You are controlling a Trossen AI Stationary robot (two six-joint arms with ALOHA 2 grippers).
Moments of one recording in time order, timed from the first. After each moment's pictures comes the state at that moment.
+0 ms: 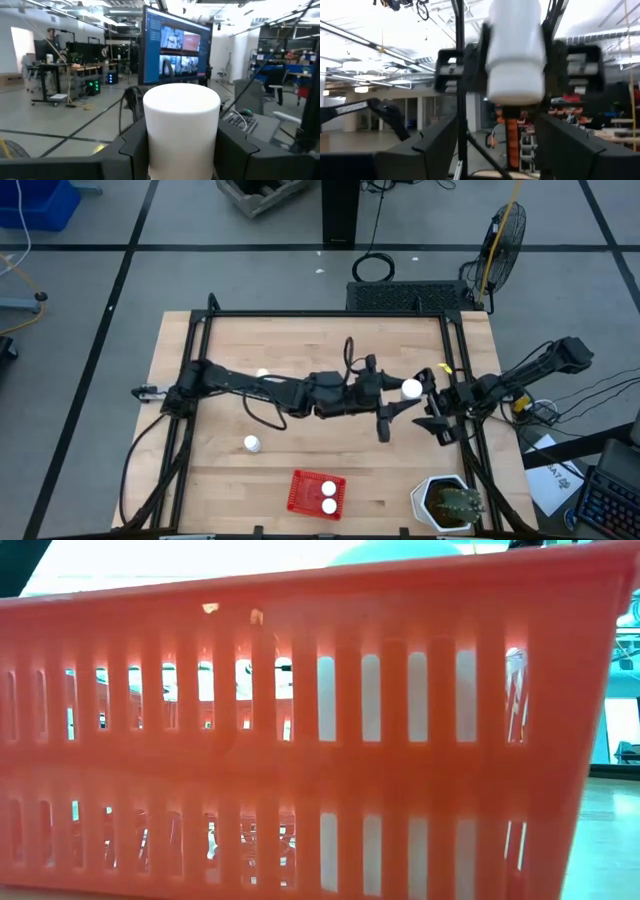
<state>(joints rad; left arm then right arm) -0.19 2.09 1.92 0.37 -0.25 0.00 0.39 0.74 0.18 1.07 0.13 -0.01</state>
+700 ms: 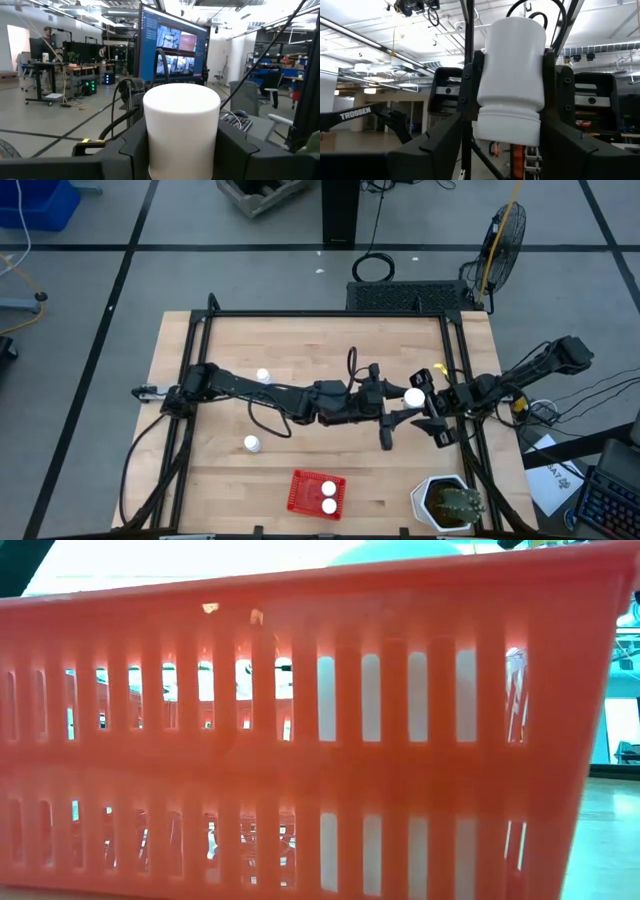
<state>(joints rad) -0.19 2.13 1.92 0.43 -0.26 -0.01 0.38 0.84 0.21 1.17 0.06 -0.04</state>
